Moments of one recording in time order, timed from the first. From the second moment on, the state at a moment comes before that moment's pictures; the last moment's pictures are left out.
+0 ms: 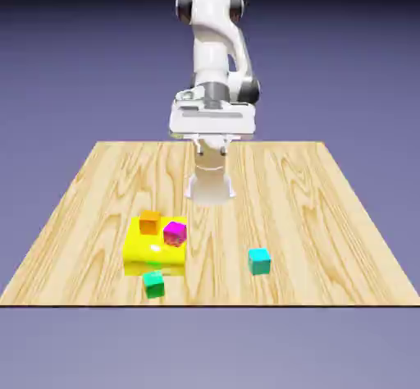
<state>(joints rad) 0.01 -0.53 0.01 -2.77 -0.01 2.99 0.75</state>
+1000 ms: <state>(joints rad) -0.08 0.56 0.36 -1.86 -0.13 1.75 1.00</state>
